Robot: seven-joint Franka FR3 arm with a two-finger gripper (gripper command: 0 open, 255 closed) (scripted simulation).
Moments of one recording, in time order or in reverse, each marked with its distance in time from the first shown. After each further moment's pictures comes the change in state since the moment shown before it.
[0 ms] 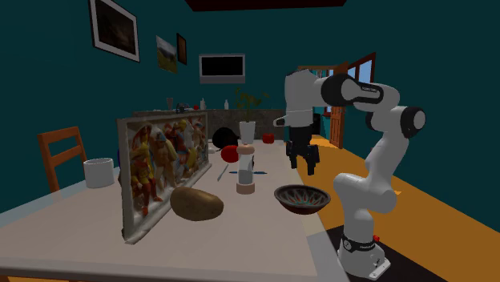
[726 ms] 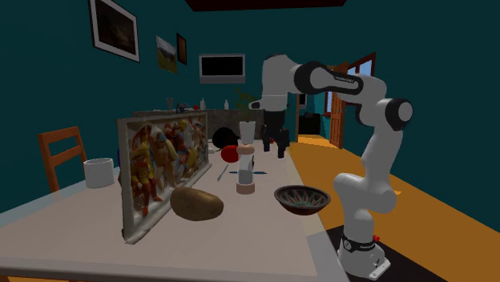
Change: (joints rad) arm -0.015 0.229 -0.086 0.283 -0.128 0.011 -0.170
